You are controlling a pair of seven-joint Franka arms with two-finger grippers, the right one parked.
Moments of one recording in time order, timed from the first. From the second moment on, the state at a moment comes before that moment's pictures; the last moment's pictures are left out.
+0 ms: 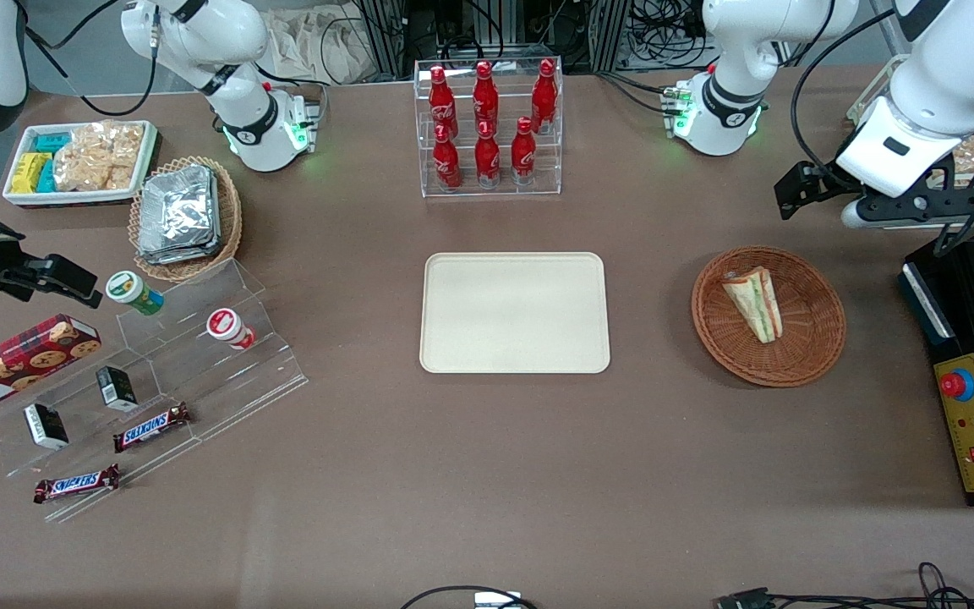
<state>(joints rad) -0.12 -0.18 -0.07 -1.83 0.02 1.59 -0.22</state>
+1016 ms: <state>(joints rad) -0.12 -0.18 -0.05 -1.90 0.02 1.63 -0.26</state>
